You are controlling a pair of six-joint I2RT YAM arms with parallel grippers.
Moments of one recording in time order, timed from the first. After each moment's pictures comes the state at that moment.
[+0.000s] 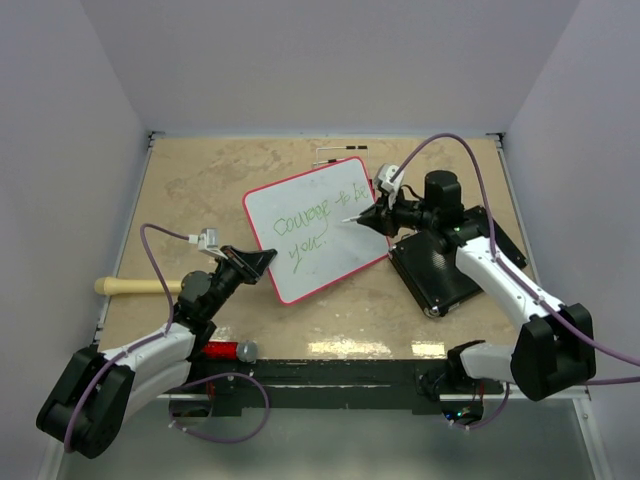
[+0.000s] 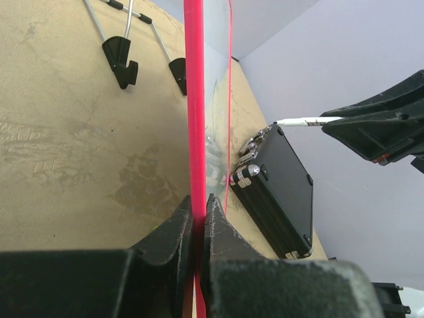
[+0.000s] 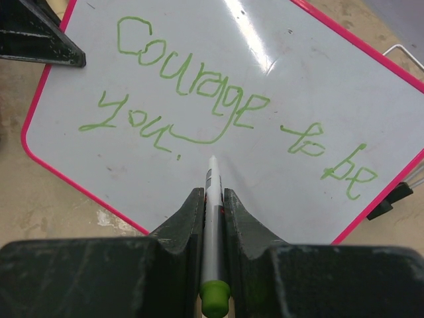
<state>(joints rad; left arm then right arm) -0.42 0.95 0.05 0.92 0.14 -0.84 0.33 1.26 0.92 -0.06 -0.73 -0.30</state>
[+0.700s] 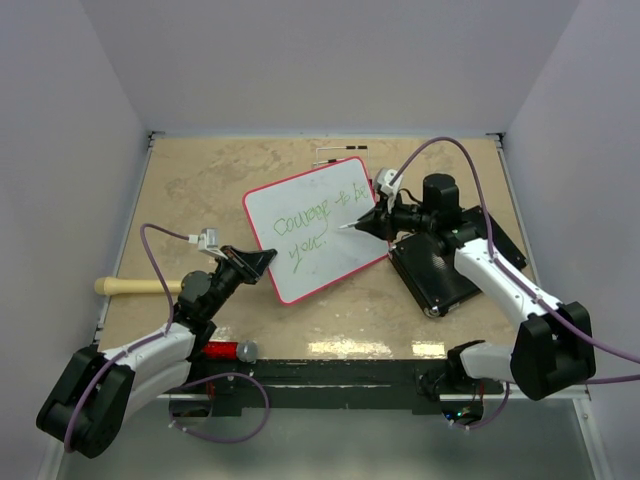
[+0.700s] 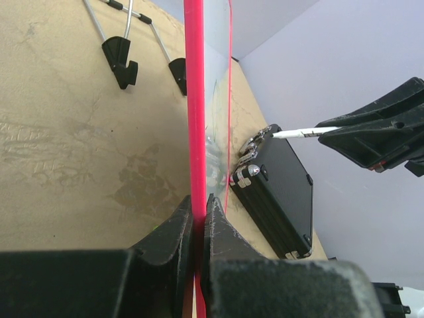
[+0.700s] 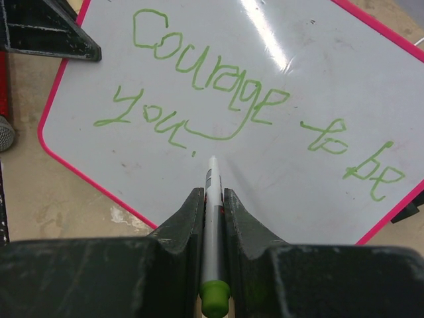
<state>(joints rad) -0.42 0.96 0.05 0.92 0.15 -0.84 0.33 1.28 0.90 -0.04 -0.76 -0.28</state>
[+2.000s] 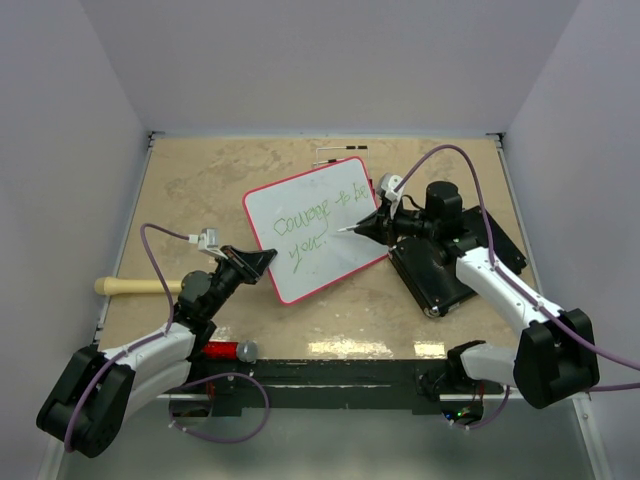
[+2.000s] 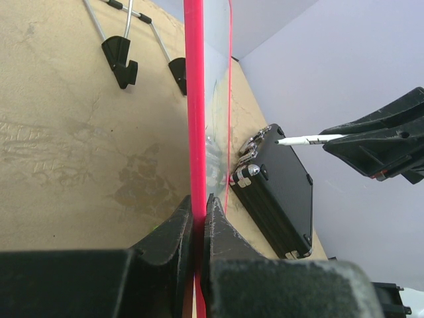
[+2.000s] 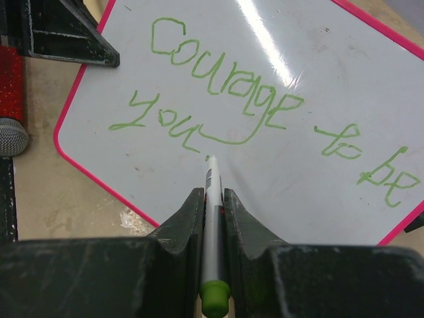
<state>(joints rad) -0.42 0.96 0.05 0.93 0.15 -0.84 0.34 1.23 0.81 0.06 -0.80 -0.23</state>
